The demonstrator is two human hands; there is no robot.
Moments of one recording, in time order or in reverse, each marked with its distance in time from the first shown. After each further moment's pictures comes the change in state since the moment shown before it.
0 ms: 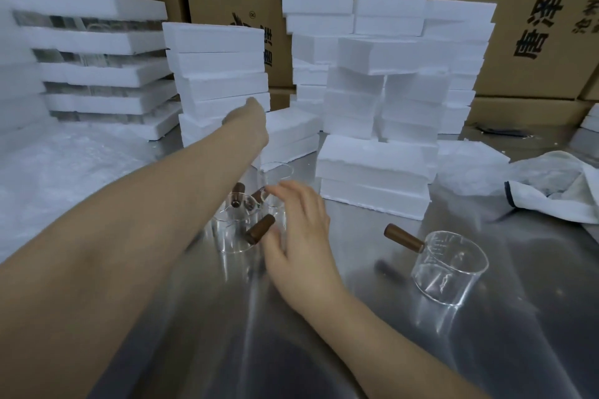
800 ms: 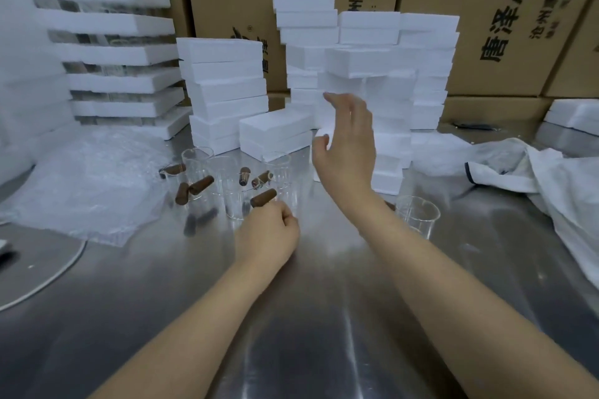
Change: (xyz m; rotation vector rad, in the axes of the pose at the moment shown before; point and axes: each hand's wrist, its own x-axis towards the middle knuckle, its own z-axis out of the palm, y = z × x) left_hand -0.194 -0.124 -0.074 0.796 -0.113 0.483; right_hand 0.053 -0.005 -0.063 -0.330 0.480 -0.122
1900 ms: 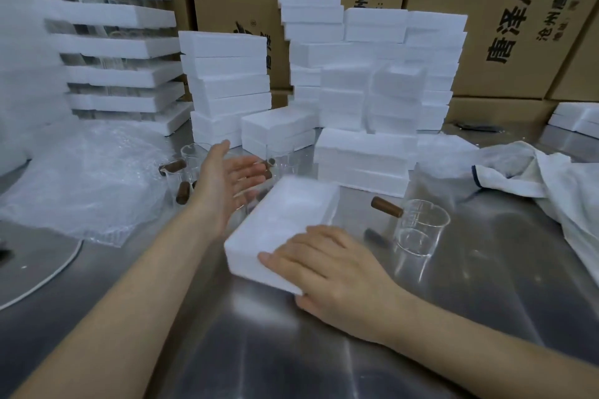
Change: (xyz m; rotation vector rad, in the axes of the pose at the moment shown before) left_hand 0.056 -0.015 -0.067 -1.196 -0.187 -0.463; right_hand -0.101 -0.019 -0.064 -0.093 -0.458 -0.804
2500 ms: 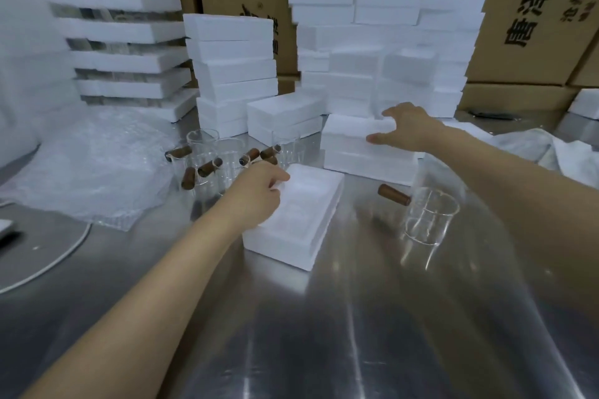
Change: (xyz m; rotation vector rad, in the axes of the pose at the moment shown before) left_hand -0.010 -0.027 0.010 1.112 -0.133 0.398; right_hand 0.030 0.229 0.013 0.049 -0.630 0.976
